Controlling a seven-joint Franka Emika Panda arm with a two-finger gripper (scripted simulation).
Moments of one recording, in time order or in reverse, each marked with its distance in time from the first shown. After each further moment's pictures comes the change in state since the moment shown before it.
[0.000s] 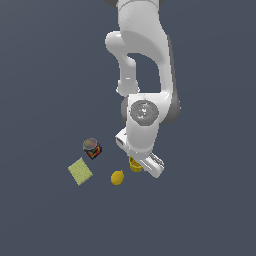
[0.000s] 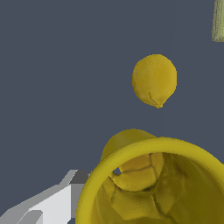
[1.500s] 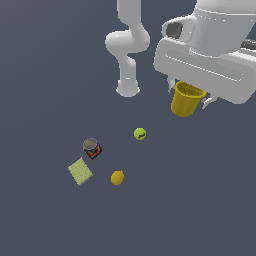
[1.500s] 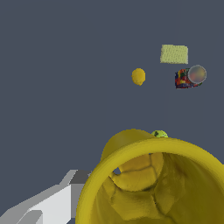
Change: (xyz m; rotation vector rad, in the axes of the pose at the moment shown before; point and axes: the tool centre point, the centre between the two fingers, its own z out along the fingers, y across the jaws) arm -0.100 -0.052 -0.299 0.001 0.002 0.000
